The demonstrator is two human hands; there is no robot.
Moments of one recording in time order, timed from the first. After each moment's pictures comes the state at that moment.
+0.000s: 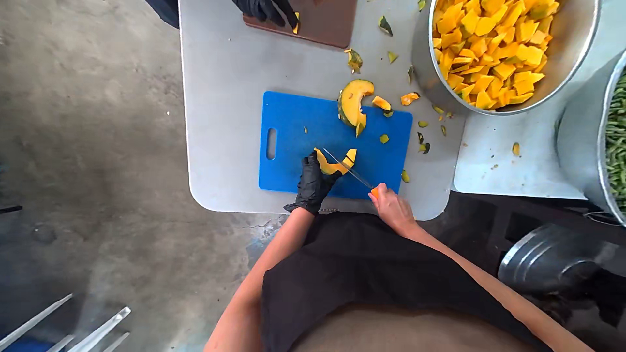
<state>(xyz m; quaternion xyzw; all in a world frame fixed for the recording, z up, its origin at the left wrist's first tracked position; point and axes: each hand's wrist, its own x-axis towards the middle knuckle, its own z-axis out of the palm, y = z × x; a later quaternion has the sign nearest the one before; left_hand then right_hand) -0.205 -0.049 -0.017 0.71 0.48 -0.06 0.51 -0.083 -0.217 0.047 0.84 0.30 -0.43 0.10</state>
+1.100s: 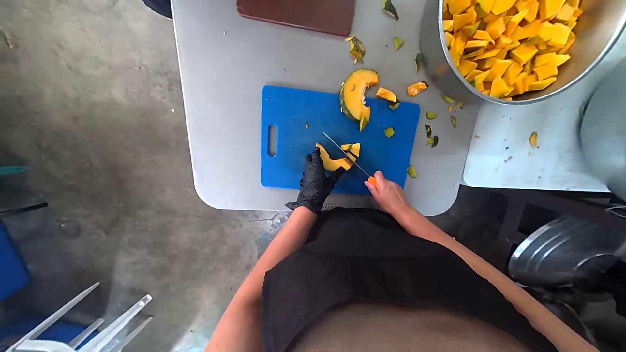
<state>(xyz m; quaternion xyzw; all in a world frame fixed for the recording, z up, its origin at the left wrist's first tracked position) -0.205 -0.049 -0.015 0.74 0.47 -0.08 0.48 -0.072 -0.209 0.013 0.83 0.31 -0.47 0.01</state>
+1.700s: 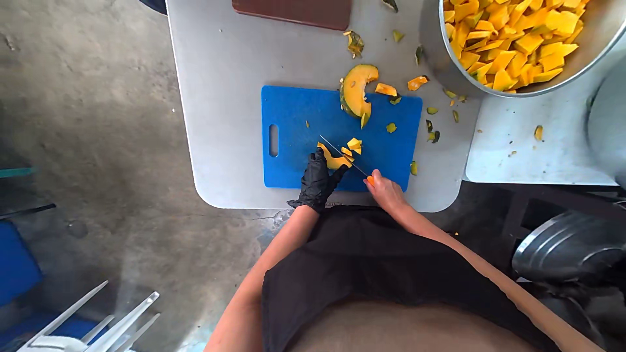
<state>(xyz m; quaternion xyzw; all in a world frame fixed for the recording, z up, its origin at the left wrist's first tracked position) -0.196 -0.051 0.000 0.75 0.47 -0.16 0.43 -0.078 -0.207 0.003 0.83 0.30 -0.47 0.02</state>
